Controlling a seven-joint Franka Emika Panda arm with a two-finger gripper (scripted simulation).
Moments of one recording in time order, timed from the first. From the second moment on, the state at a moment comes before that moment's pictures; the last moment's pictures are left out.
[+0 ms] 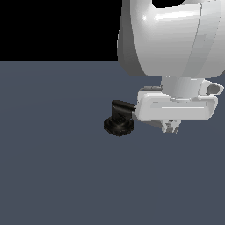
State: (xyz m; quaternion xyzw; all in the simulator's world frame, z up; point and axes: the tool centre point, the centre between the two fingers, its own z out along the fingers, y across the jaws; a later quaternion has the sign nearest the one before) arm -0.120 -0.166 0.105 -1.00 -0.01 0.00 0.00
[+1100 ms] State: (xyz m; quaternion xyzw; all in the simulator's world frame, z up) arm -0.056 -0.210 0.105 -1.00 -0.02 0.00 0.00
